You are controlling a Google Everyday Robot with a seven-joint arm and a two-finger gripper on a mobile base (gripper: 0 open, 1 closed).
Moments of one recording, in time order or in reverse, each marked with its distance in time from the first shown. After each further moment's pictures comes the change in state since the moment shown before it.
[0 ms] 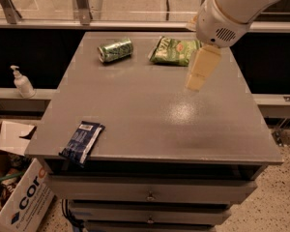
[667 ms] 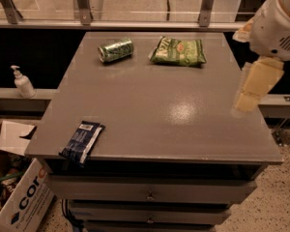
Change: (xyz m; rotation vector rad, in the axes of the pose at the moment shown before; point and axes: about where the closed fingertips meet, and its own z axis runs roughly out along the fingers) arm 0.067 0.059 -0.064 -0.019 0.134 0.104
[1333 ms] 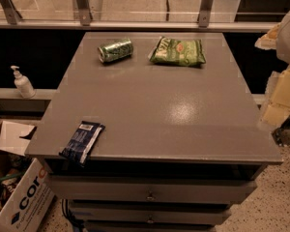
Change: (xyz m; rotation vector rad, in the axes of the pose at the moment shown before) arm 0.034 0.021 -0.017 -0.017 0.061 0.033
